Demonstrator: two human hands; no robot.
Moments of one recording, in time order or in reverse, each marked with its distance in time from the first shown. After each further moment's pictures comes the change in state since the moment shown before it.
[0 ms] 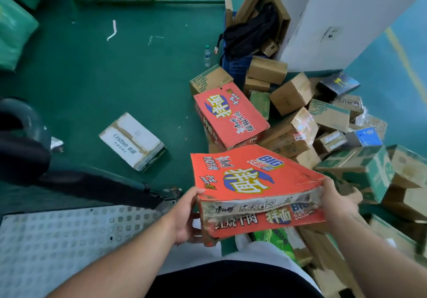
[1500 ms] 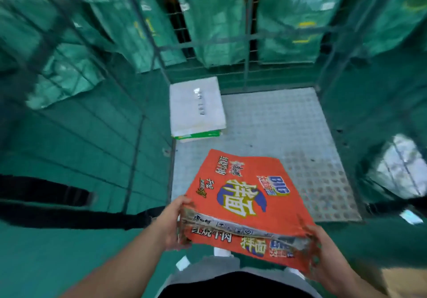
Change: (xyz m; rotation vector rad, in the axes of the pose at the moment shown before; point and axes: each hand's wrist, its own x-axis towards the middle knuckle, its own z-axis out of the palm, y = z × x) left_hand -0.204 -0.749 -0.005 -1.638 0.576 0.296; right_hand -0.316 0.415 0.052 -1.248 -1.361 -0.380
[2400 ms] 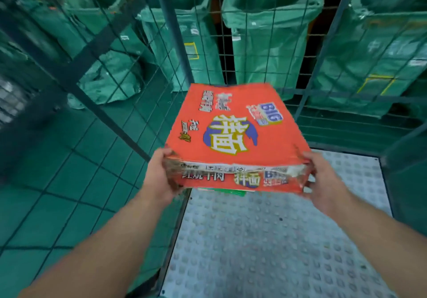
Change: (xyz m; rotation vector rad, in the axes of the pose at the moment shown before) left_hand 0.082 0.377 -0.026 -0.590 0.164 0.557; right_hand 0.166 -0.430 0.272 -0.204 -0.102 -0.412
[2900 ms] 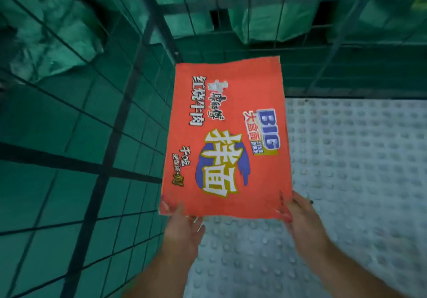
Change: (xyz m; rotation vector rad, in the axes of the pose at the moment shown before) left_hand 0.227 -0.228 -0.048 -0.083 0.237 -0.401; right_hand 0.198 0.266 0.060 0.043 0.122 0.076
